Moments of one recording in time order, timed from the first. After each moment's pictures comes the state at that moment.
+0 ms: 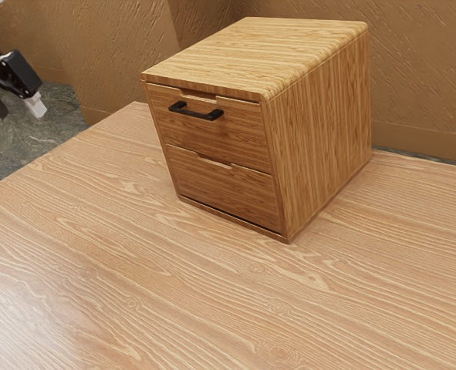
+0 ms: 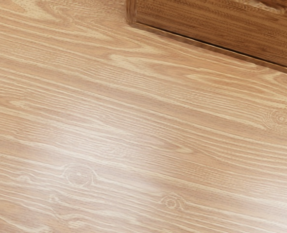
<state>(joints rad) -0.10 -0.07 0.53 -1.19 -0.06 1.33 0.17</state>
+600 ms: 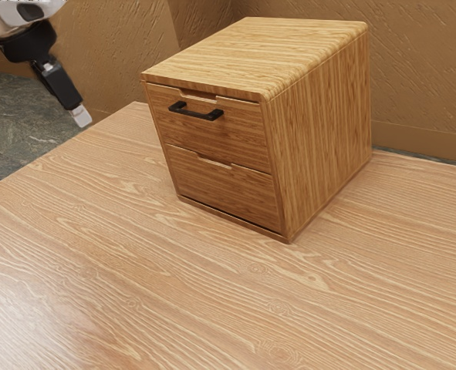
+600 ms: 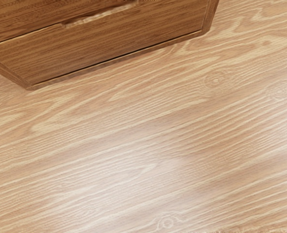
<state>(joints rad) -0.07 -0.01 0.37 -1.19 -0.06 1.37 0.65</state>
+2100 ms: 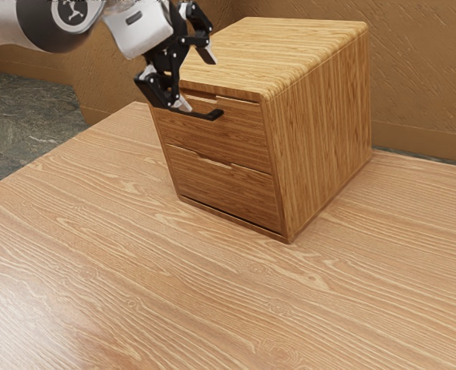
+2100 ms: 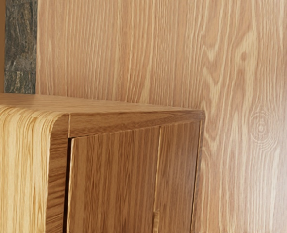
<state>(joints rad) -0.07 0.07 0.05 -1.22 0.07 1.79 1.49</state>
